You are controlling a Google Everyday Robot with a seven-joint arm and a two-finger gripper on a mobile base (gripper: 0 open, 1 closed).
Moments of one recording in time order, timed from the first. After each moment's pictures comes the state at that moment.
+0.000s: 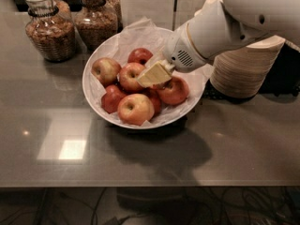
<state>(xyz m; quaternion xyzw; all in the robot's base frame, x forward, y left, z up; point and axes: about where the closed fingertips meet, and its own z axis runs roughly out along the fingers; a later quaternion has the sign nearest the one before) 0.531 -0.011 0.931 -0.52 0.76 0.20 0.33</state>
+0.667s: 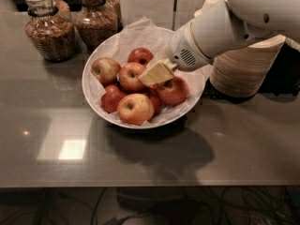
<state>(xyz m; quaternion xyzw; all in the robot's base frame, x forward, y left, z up) 0.531 -0.011 0.931 -0.52 0.76 0.20 0.33</state>
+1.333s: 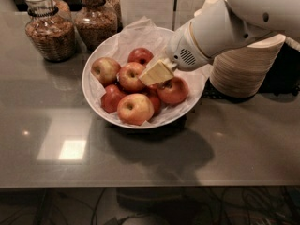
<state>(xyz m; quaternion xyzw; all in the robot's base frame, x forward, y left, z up) 0.531 -0.013 0.932 -0.52 0.76 0.20 0.33</state>
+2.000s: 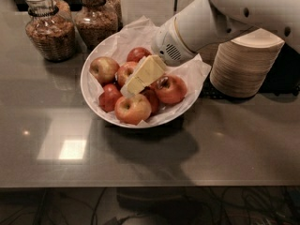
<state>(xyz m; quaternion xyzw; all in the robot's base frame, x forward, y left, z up) 0.541 0.013 0.939 -0.54 0.74 0.20 0.34</state>
